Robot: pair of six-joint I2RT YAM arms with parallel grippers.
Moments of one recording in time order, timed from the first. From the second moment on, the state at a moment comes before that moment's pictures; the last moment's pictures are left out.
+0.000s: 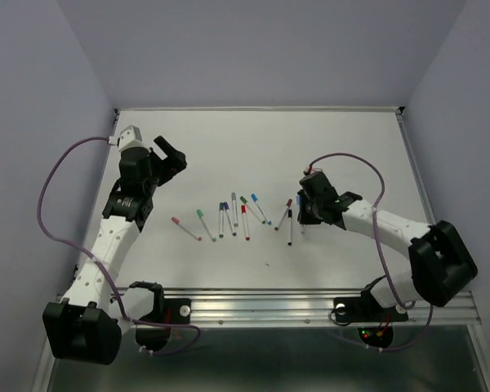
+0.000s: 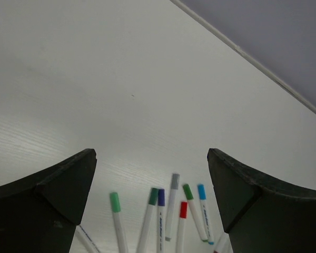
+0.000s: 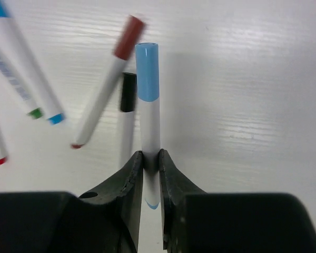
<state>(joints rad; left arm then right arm) -0.15 1.03 0.89 -0.26 -0.18 -0.65 0.60 1.50 0.84 -0.42 0.20 0.56</state>
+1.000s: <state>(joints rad) -0.52 1.17 0.80 0.23 0.40 -0.74 0.60 1.32 0.89 0.04 -0.60 0.39</state>
